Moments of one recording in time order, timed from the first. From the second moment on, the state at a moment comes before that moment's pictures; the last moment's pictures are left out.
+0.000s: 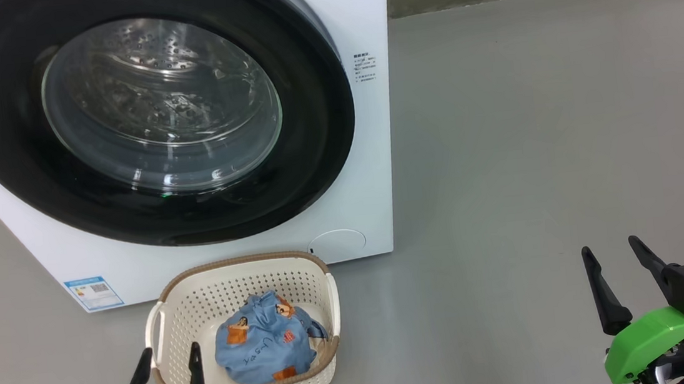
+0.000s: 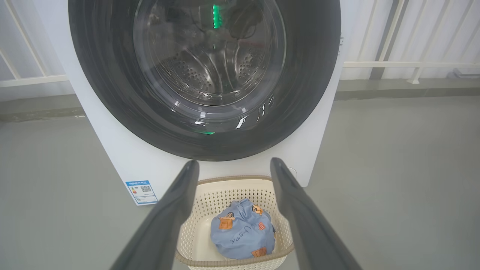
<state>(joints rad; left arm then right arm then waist) -0.10 0.18 -0.23 0.43 -0.31 0.11 -0.25 -0.03 -0.10 -0.07 0.19 0.09 0.12 -0.03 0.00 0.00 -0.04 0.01</state>
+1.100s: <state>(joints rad) -0.17 0.17 -0.24 0.39 -0.31 0.10 -0.25 -0.12 -0.08 -0.17 0.20 0.31 0.12 -0.03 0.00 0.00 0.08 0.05</state>
